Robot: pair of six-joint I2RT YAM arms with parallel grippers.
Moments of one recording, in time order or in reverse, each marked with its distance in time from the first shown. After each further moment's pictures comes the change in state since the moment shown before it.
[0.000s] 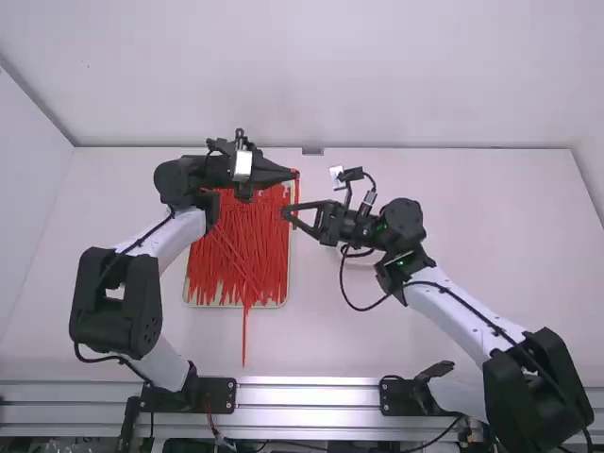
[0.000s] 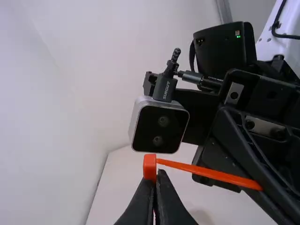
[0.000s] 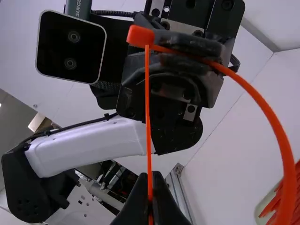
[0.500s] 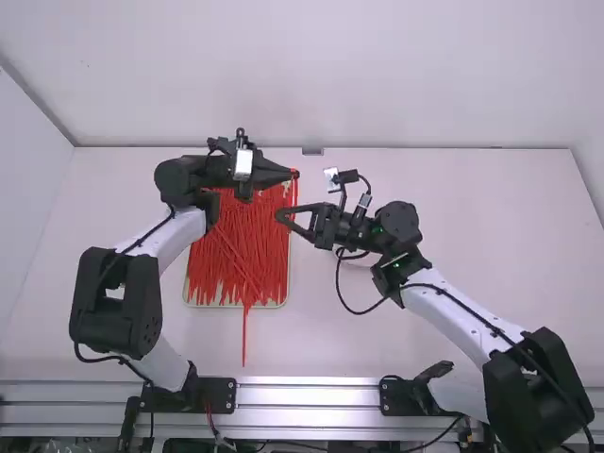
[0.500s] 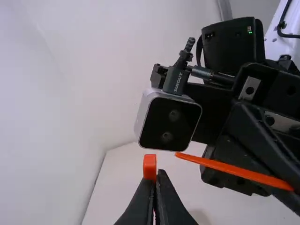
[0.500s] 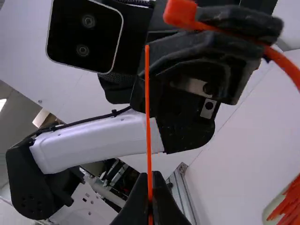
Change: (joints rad) left arm 0.000 0.000 0.000 -0.023 0.000 0.000; right arm 0.035 0.000 0.000 0.020 0.016 0.000
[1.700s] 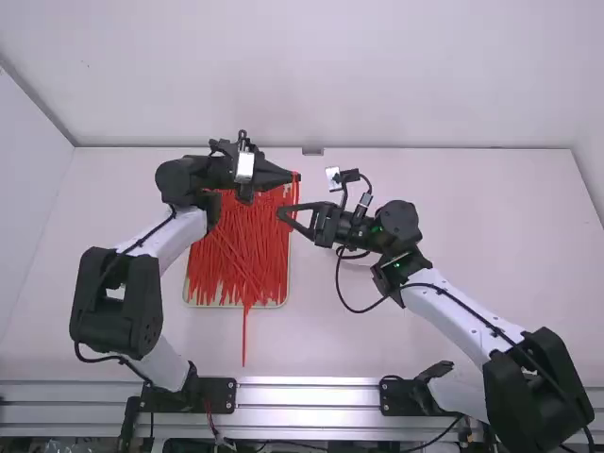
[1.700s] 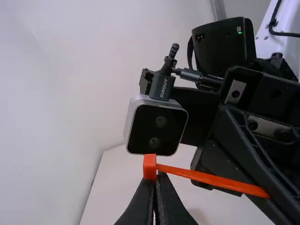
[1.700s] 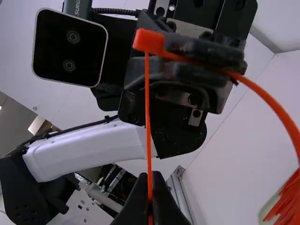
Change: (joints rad) left arm -0.014 0.000 0.000 0.013 0.023 0.000; right arm -0.002 0.000 0.000 -0.020 0.025 -0.001
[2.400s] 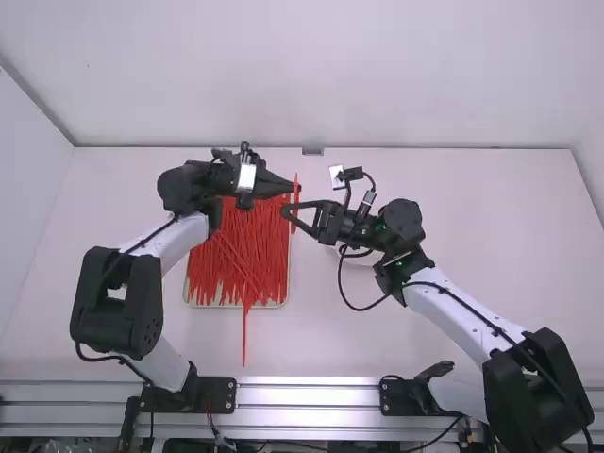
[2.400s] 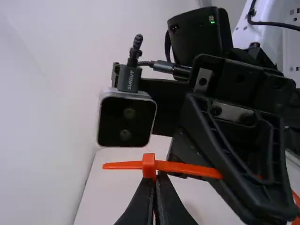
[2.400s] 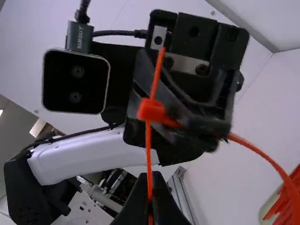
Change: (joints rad) left arm -0.005 0.000 -0.049 0.072 0.039 -0.002; right arm -0.027 0.000 0.000 0.006 -0.016 0.025
